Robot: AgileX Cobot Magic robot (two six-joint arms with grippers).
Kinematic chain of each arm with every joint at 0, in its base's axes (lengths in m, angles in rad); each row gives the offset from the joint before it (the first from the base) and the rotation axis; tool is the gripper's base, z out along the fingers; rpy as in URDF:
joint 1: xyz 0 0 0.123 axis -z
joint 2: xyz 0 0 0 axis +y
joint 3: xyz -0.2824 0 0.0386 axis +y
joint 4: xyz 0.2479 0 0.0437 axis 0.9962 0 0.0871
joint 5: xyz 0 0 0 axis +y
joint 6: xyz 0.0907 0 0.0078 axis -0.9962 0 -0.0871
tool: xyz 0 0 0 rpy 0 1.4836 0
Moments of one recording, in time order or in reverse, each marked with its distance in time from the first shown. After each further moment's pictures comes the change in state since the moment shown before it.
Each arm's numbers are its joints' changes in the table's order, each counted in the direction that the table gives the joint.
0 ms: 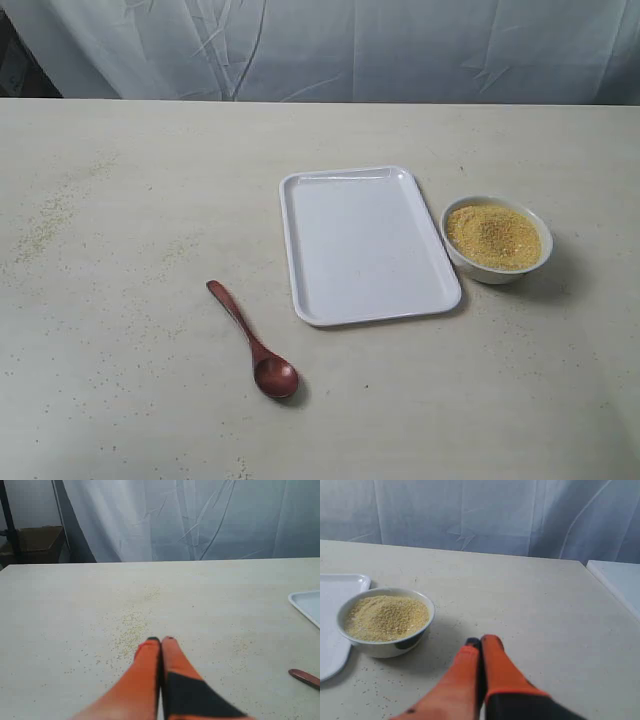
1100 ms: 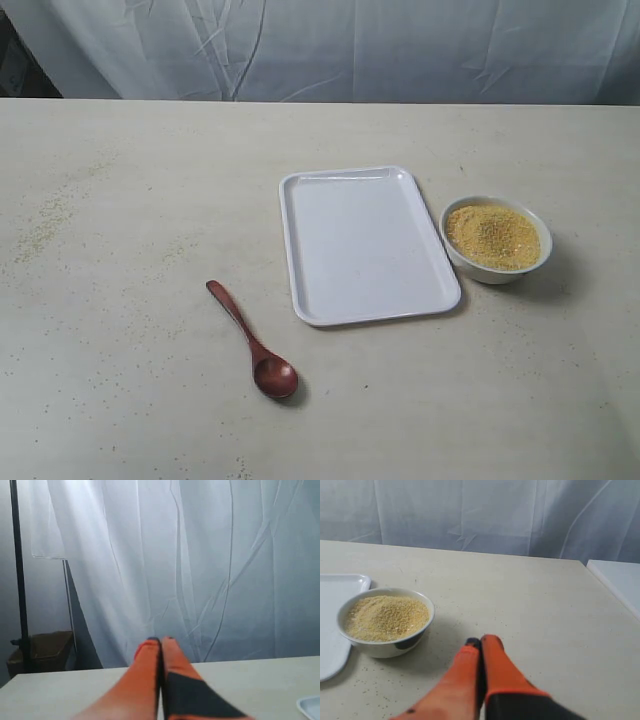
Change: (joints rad) left arm 0.000 0.000 0.000 0.040 -0.367 0.000; right arm 0.000 0.000 0.000 0.002 0.000 0.000
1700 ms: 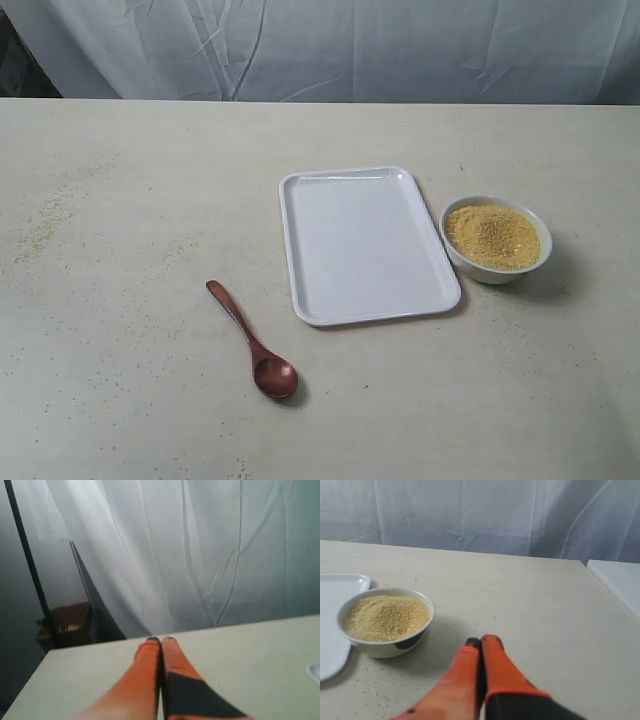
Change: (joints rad) left arm 0.000 0.275 -0.506 0.017 0.470 -0.089; right arm 0.000 0.000 0.000 0.000 0.000 0.000
